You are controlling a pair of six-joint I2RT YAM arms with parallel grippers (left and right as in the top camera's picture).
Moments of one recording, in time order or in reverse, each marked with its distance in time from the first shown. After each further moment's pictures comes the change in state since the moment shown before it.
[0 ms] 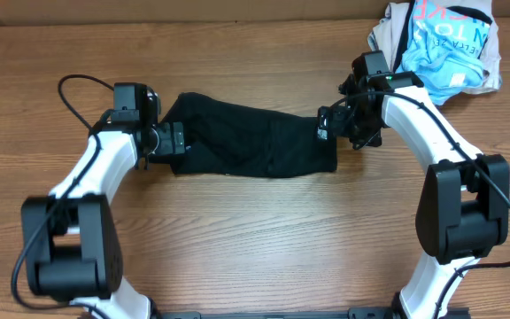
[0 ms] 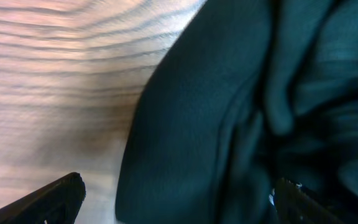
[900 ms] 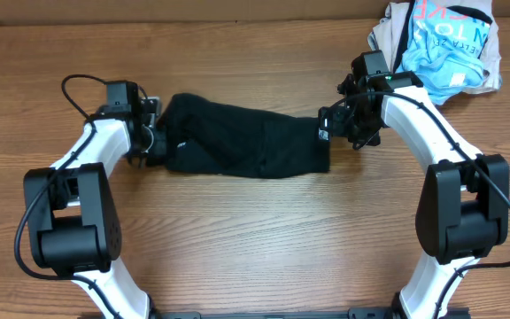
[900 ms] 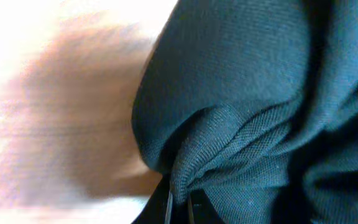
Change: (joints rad) left arm 0.067 0.156 0.101 -0.088 0.071 0.119; right arm 0.001 0.000 0.000 0.000 0.000 -0.021
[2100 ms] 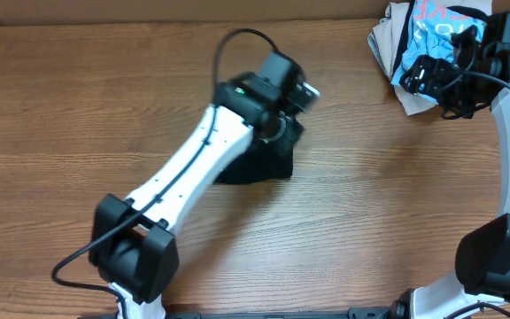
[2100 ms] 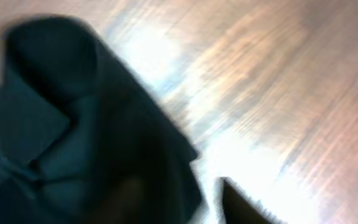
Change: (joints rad) left arm -0.699 -0.042 0.501 -0.404 0.060 0.055; right arm -0.376 -0.210 0.224 -0.154 -0.084 -0.031
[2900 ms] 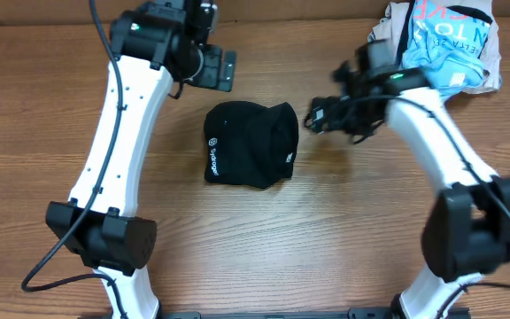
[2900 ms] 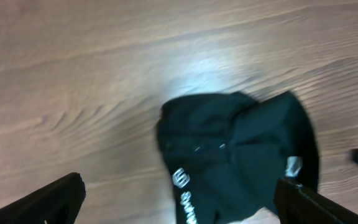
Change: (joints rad) left arm 0.349 0.063 0.485 -0.362 -0.144 -0.188; right arm 0.420 0.112 -0.217 0.179 -0.035 -0.019
